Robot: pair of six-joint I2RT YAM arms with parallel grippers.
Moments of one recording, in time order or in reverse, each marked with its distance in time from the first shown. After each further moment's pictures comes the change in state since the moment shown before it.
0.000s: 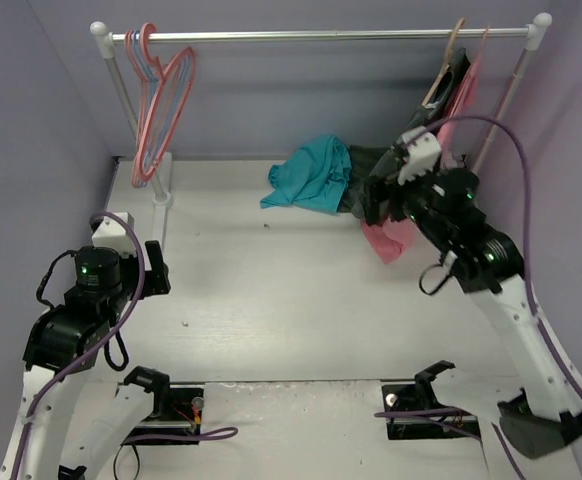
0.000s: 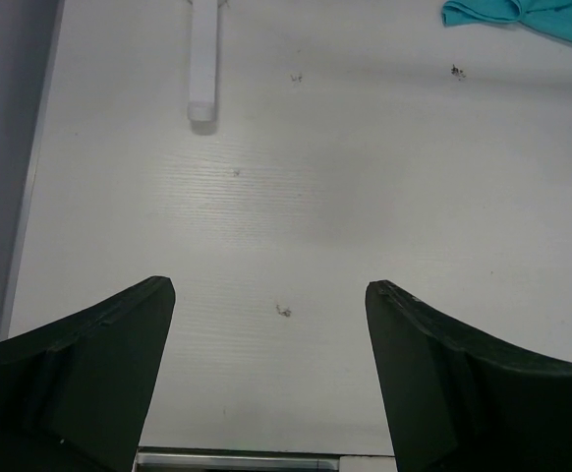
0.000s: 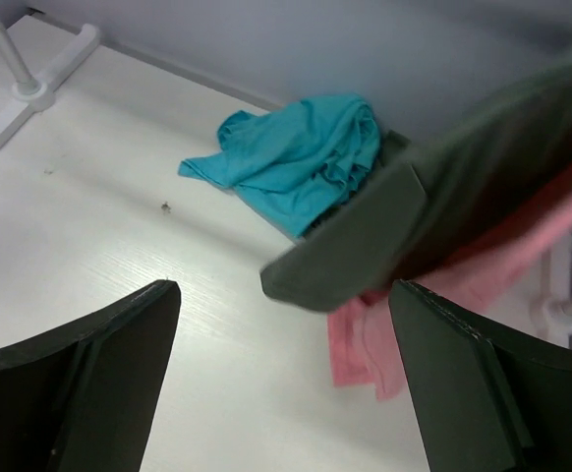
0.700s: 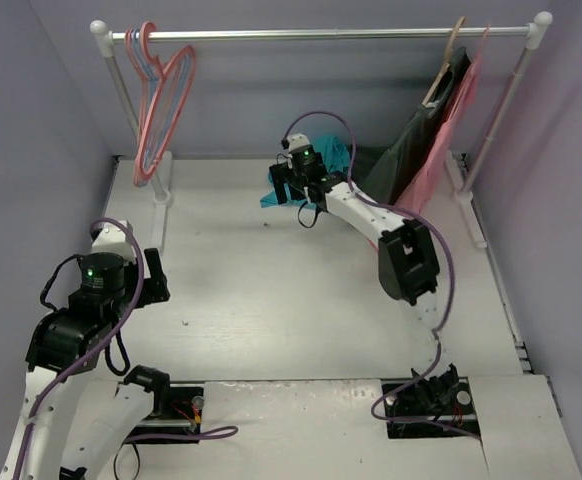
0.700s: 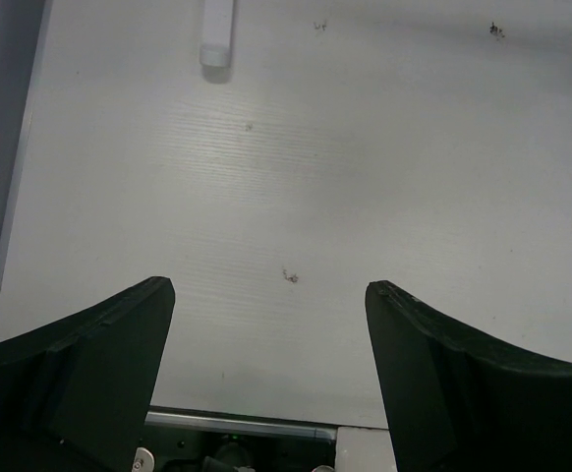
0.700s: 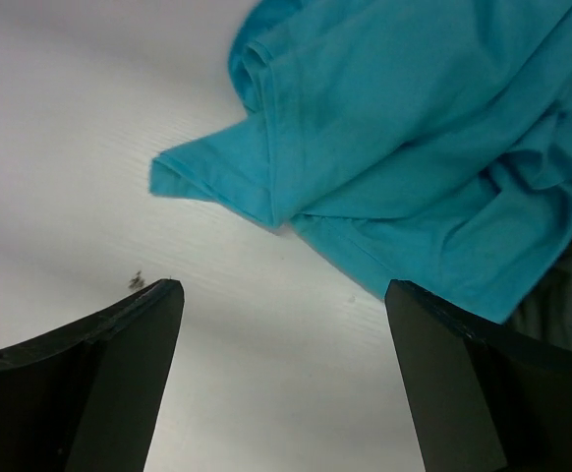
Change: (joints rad) left arm 0.000 -0.010 -0.036 -0.066 -0.026 -0.074; right arm 0.117 1.163 0.505 0.243 0.114 0.159
